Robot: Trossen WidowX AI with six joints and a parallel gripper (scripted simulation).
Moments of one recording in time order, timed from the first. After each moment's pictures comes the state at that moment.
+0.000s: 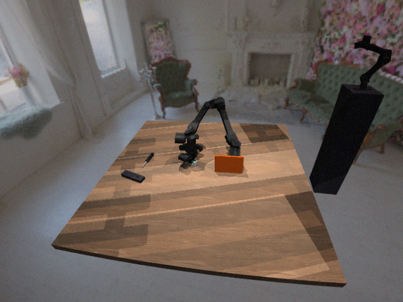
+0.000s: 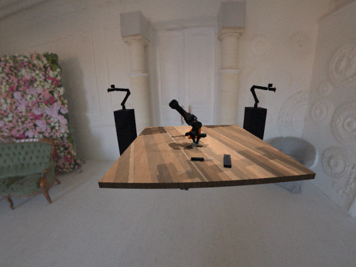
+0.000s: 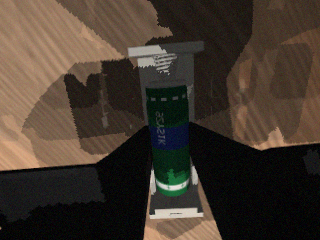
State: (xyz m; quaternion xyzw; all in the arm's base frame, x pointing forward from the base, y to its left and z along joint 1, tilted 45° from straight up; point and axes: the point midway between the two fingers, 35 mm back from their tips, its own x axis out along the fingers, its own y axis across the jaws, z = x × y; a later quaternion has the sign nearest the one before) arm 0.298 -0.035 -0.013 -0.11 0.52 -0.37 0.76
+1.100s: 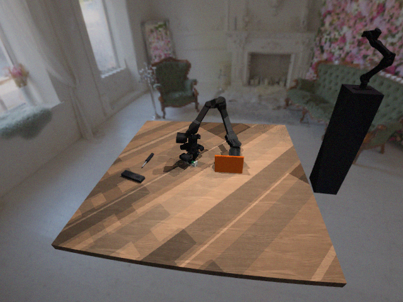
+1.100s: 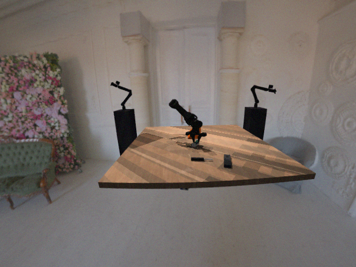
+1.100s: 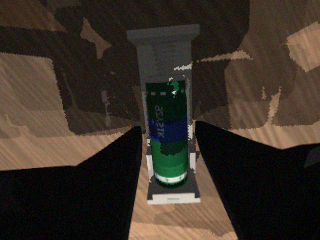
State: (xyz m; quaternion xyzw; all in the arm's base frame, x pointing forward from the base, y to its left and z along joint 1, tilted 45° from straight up) arm 0.290 -0.031 -0.012 -0.11 0.52 -0.37 0.76
